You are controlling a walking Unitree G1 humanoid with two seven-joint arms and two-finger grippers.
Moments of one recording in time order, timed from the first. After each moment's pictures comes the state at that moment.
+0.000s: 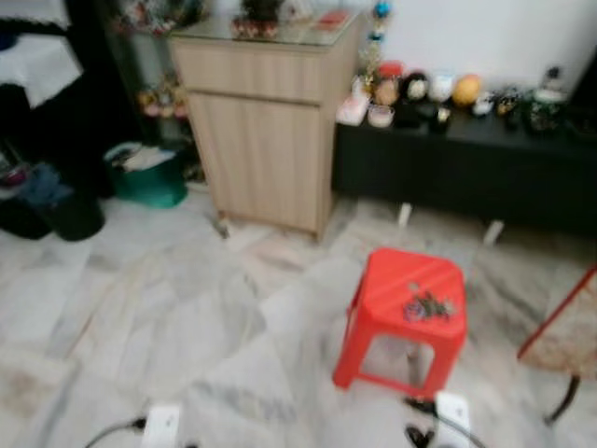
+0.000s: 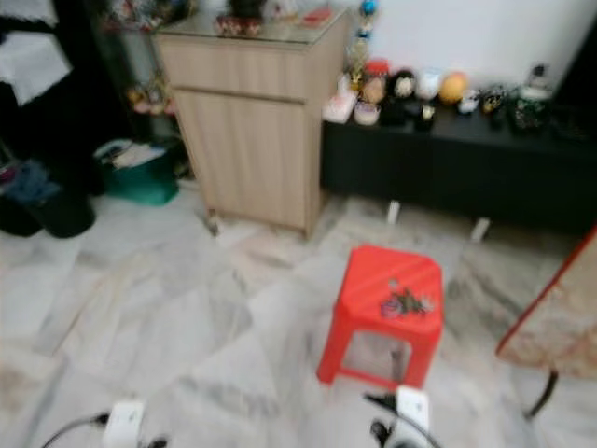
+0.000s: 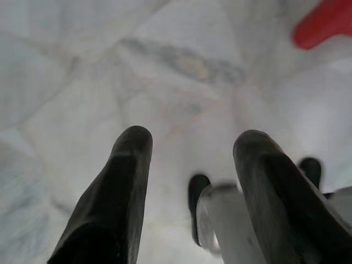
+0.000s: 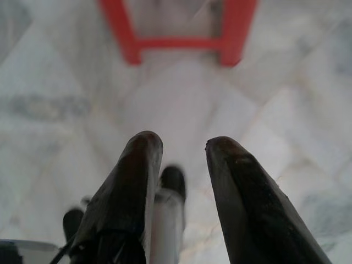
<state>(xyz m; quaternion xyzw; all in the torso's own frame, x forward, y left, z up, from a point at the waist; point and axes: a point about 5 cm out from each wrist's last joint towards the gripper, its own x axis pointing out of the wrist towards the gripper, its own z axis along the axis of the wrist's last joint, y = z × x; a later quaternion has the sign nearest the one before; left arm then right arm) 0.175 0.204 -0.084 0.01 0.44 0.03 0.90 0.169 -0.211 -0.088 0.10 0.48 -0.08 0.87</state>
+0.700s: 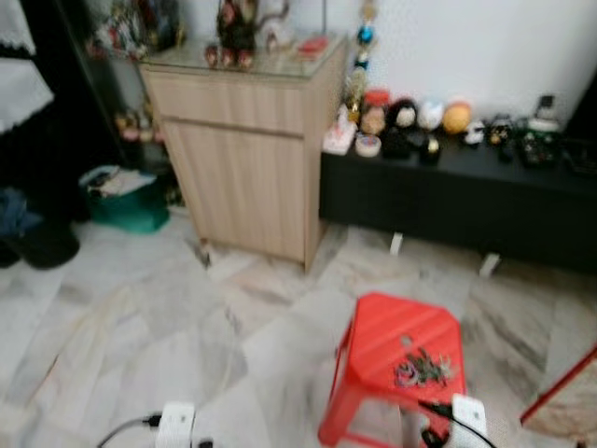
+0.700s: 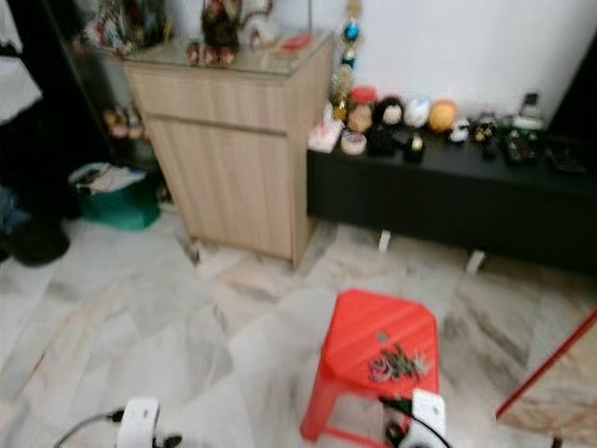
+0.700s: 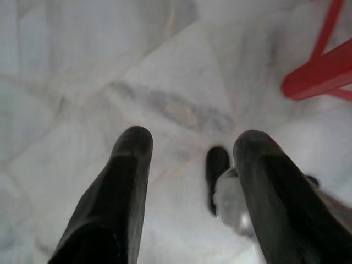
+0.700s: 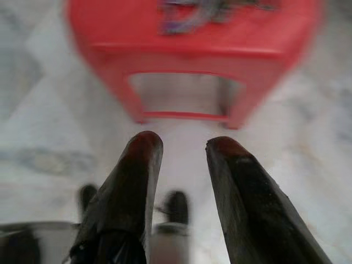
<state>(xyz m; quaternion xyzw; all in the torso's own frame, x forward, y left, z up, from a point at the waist) 0.169 0.225 -0.082 0.03 0.45 0.05 0.89 0.184 -0.185 -0.085 0.12 0.47 -0.06 0.87</state>
